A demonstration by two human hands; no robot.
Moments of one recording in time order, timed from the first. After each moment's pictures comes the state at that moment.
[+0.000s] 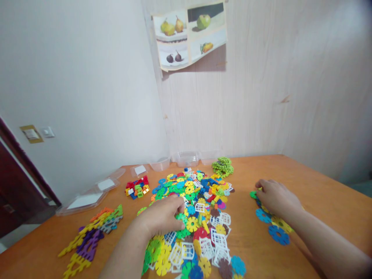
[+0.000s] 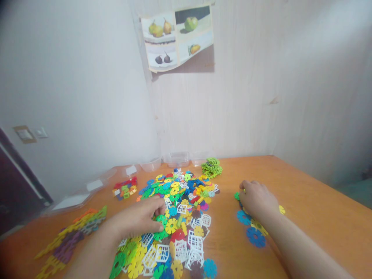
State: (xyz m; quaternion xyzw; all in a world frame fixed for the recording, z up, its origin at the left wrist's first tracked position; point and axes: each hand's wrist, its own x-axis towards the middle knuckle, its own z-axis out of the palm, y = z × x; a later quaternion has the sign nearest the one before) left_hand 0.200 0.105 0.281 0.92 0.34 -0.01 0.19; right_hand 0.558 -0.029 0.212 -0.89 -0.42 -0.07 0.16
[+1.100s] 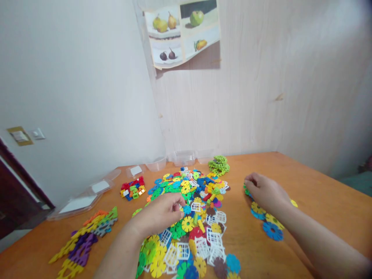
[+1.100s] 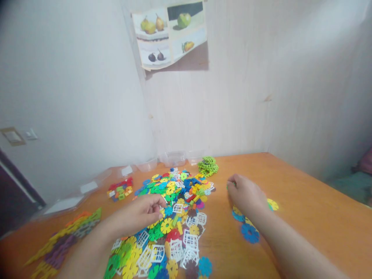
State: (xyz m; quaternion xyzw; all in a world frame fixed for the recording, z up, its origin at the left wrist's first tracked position) left_hand 0.208 0.103 0.281 0.90 0.31 0.07 0.30; right_hand 0.527 -0.032 0.238 -0.86 -0.42 -0.02 0.28
